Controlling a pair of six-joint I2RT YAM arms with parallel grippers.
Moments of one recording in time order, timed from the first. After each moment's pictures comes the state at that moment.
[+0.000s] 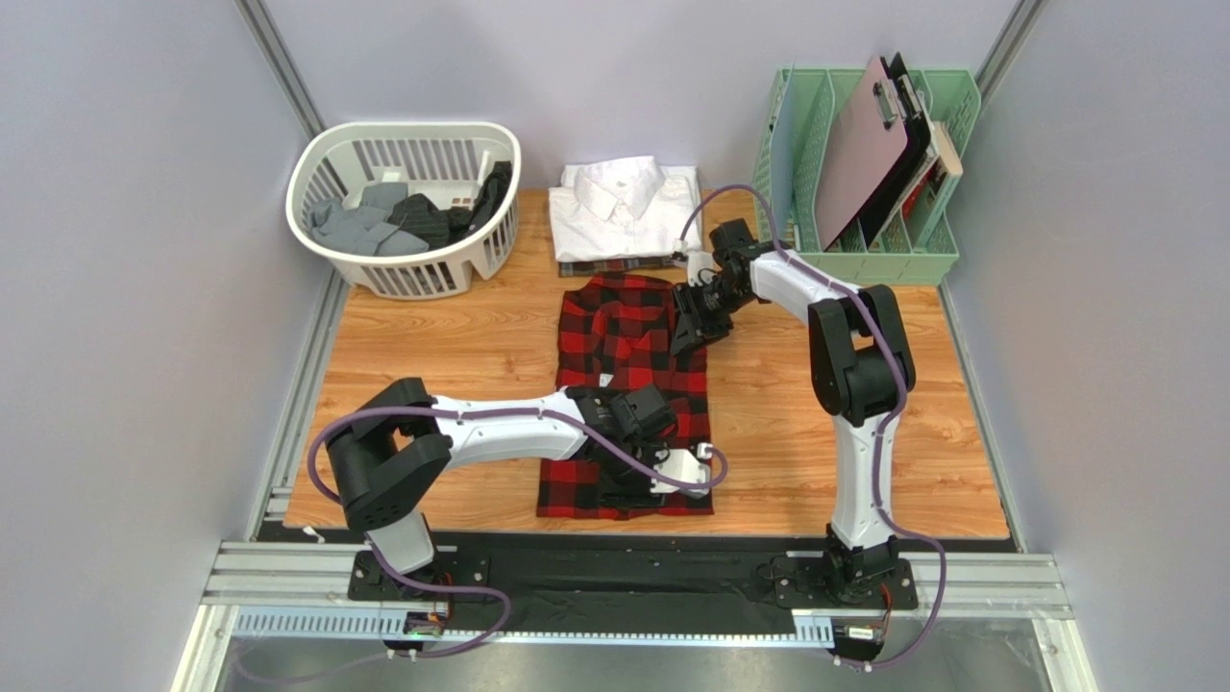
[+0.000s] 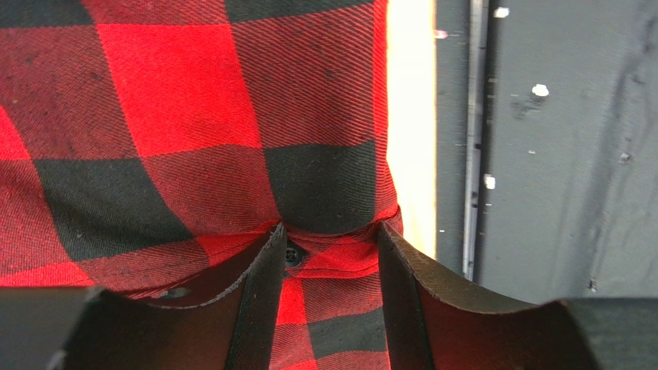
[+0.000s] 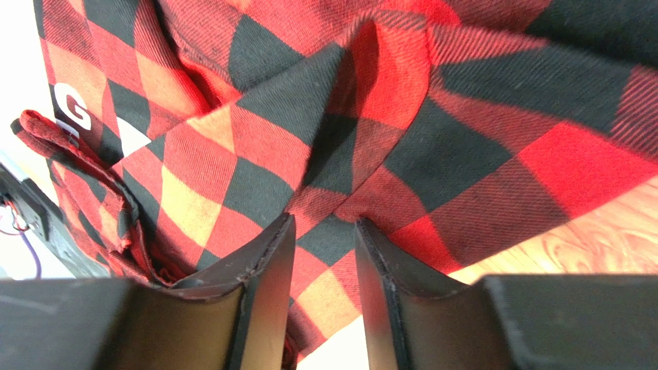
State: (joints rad) left arm -1.10 1.70 1.04 -0.59 0.30 0.56; right arm 0.31 2.14 1.58 -0.70 -0.56 -0.02
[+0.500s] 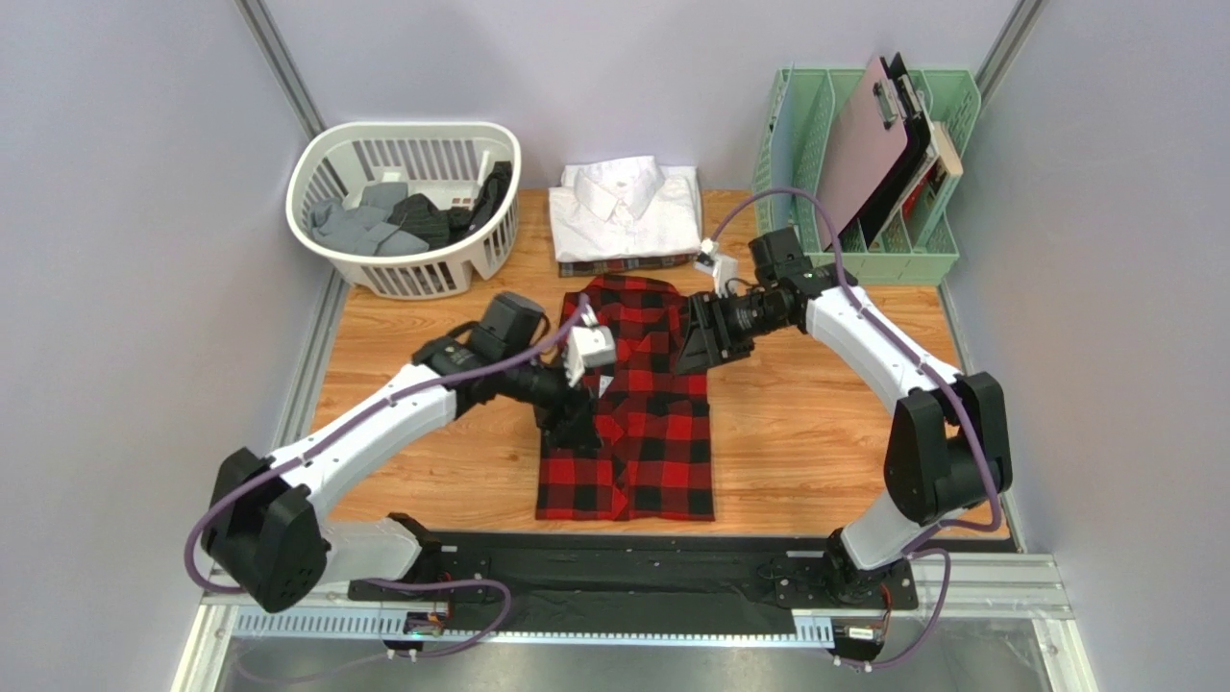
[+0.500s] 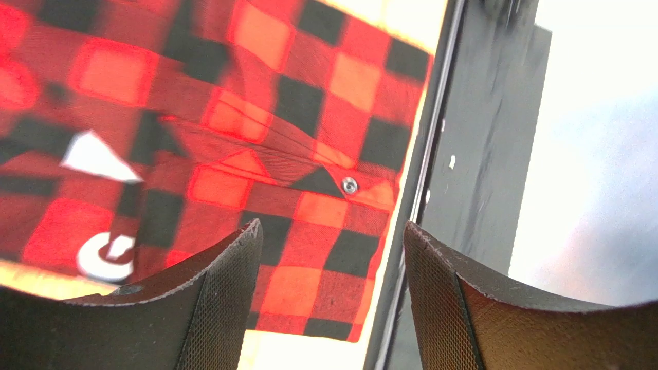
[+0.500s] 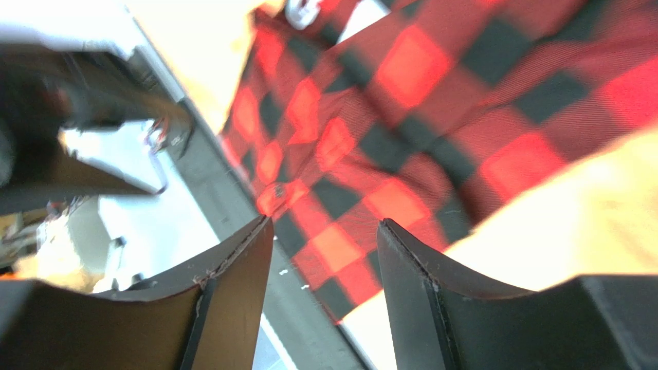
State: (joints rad) left arm -0.69 1.30 0.93 -0.58 0.69 0.34; right arm 0.31 1.63 1.28 -0.75 -0.77 0.02
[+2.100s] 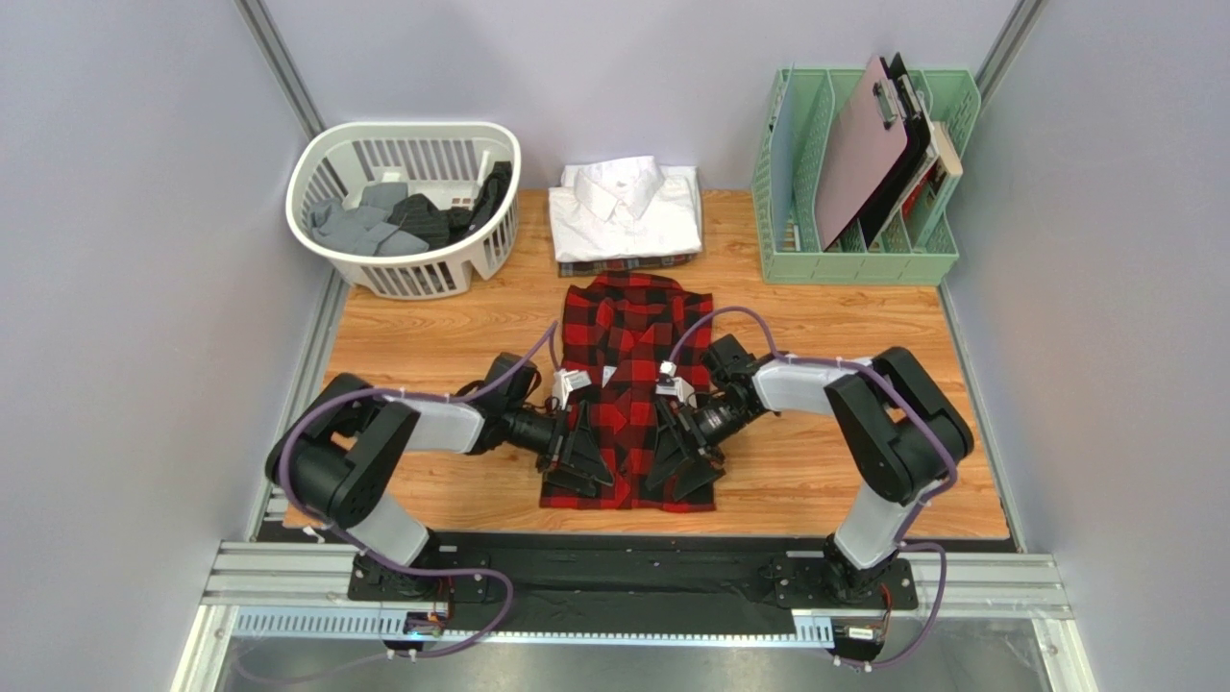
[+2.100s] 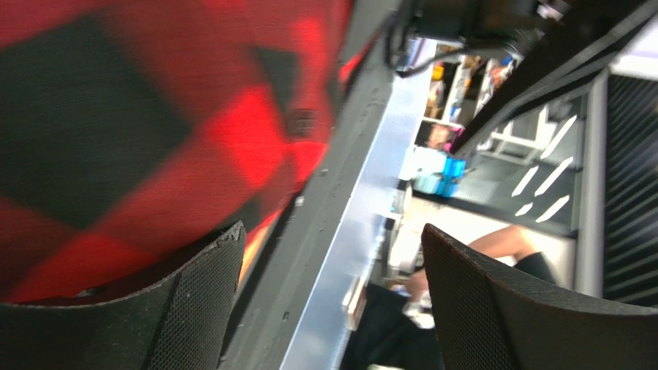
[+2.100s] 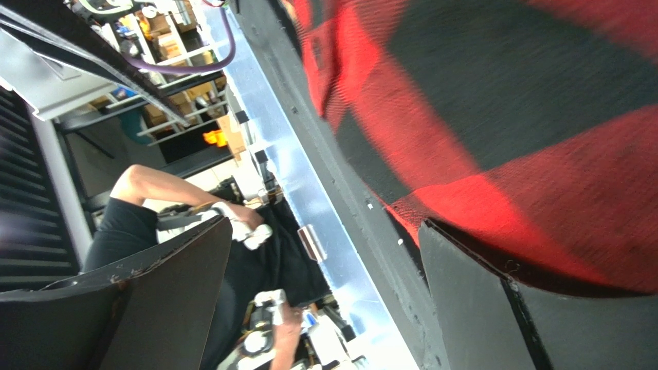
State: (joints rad) left arm -0.51 1.60 0.48 0.17 1.09 -0.64; right arm 0.53 1.75 0.80 -0.48 -1.10 0.25
